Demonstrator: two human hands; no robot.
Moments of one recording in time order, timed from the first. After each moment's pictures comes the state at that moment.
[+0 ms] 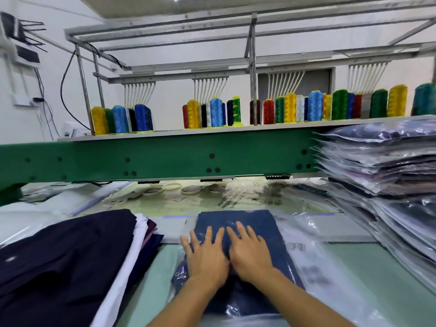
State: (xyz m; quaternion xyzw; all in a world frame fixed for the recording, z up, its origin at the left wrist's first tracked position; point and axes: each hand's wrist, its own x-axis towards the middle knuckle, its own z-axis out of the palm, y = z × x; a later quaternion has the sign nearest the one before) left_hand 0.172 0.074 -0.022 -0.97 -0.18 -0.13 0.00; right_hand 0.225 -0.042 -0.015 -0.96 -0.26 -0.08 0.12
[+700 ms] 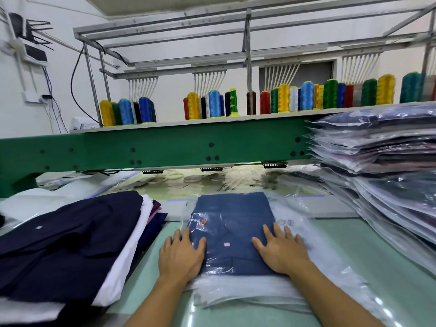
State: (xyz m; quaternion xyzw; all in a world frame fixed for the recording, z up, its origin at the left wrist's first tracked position) left_hand 0.085 0.094 -0.038 -0.95 -0.25 -0.17 -0.13; right_hand 0.187 -0.144 -0.037 -0.99 -0.15 -0.02 0.09
